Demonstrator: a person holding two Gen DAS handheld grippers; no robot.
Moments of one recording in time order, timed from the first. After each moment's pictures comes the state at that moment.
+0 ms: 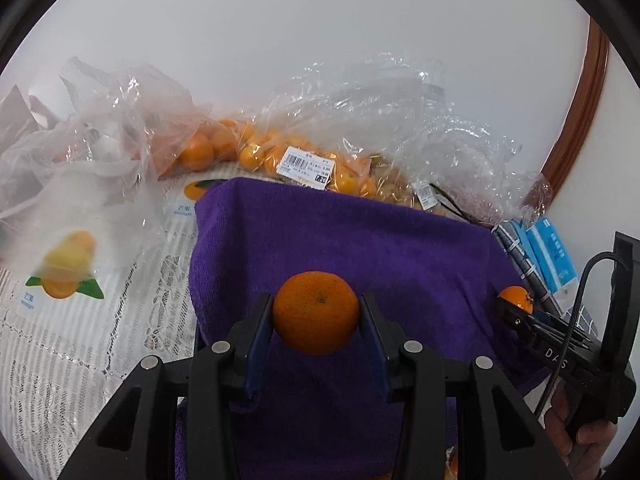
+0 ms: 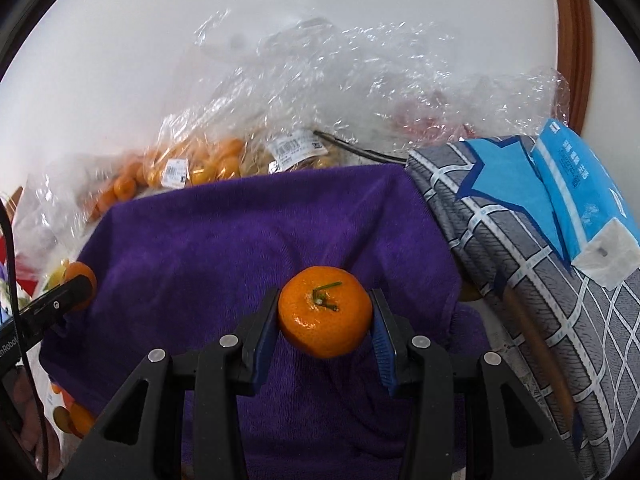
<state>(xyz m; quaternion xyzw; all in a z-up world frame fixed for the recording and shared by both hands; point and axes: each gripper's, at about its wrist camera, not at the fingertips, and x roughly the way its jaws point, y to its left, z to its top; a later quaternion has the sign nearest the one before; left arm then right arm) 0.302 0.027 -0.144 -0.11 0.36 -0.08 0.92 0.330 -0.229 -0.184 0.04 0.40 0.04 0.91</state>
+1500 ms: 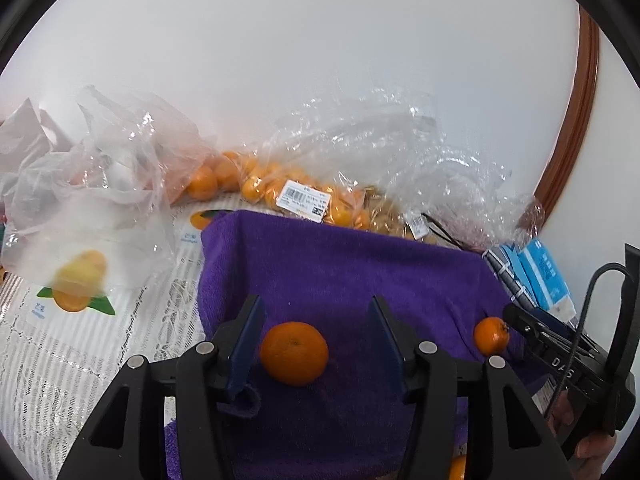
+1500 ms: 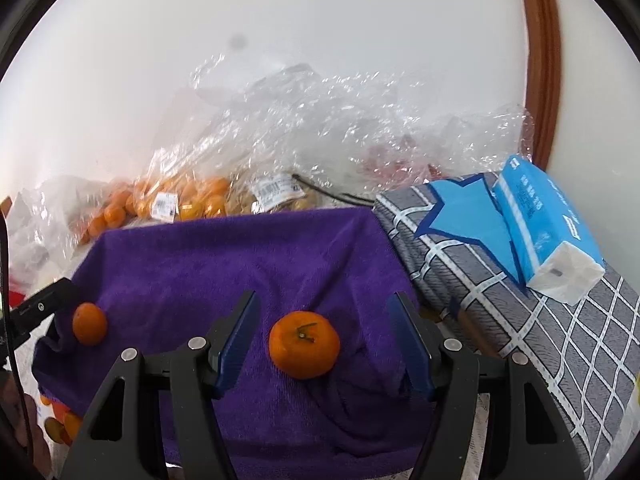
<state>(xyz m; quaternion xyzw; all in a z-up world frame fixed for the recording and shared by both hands) 0.286 0.031 -0.126 -0.12 0.30 -0.07 0.94 0.309 -0.232 -0.156 0.03 0.34 -0.01 0.94</state>
